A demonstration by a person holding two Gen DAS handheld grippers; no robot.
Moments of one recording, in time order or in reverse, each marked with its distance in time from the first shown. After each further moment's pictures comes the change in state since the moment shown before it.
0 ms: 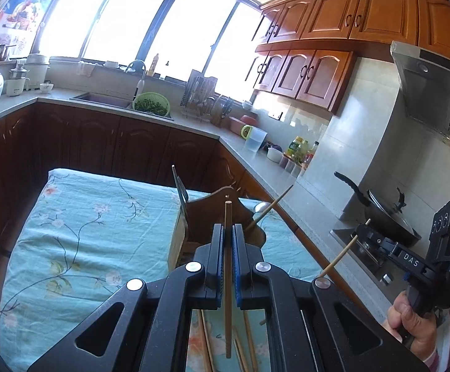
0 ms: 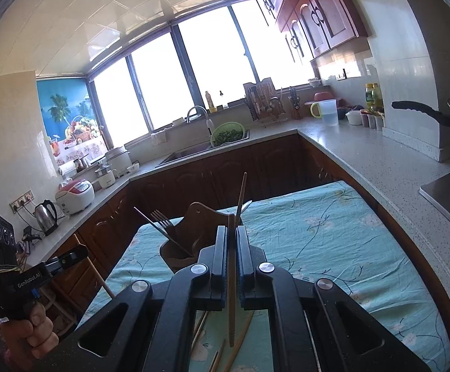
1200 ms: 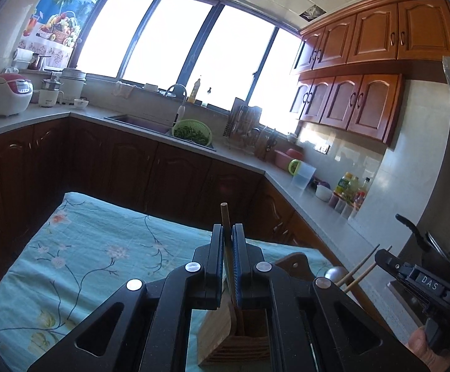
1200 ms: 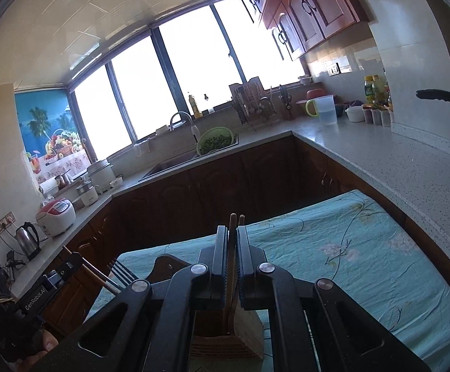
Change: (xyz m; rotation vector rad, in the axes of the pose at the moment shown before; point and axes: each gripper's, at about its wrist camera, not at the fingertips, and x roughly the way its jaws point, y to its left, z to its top) left arm 0.152 0.007 -0.025 -0.039 -0.142 0.182; right arm 0.128 -0.010 0.016 0.063 -0.009 -0.055
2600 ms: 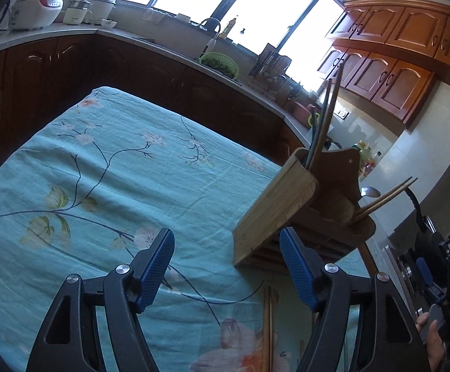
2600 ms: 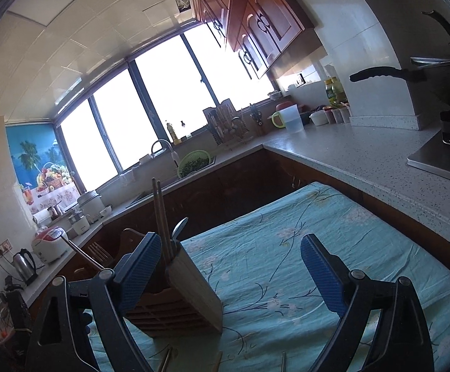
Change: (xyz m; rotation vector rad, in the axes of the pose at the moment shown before) left arm -0.031 0.089 -0.035 -0.215 0.250 -0.001; right arm -0.078 -0.062 -0.057 0.108 -0.137 -0.029
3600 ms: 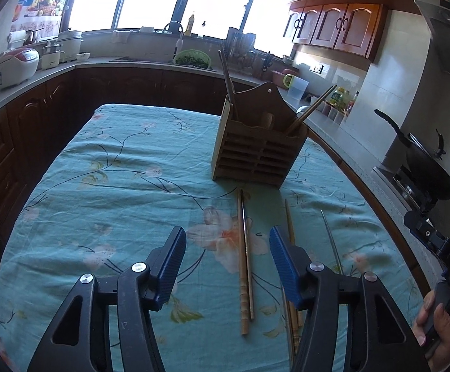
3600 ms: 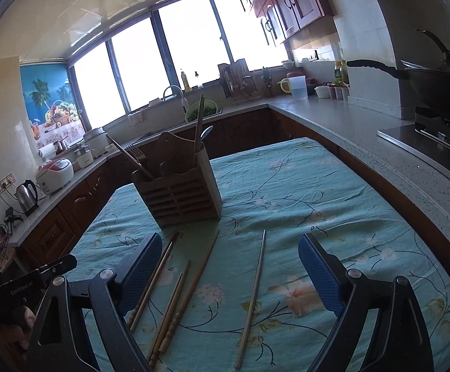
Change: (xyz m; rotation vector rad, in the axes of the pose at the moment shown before) left arm -0.162 -0.066 -0.085 0.275 0.071 0.090; right arm -0.106 0.017 -0.062 -0.156 0.239 -0.056
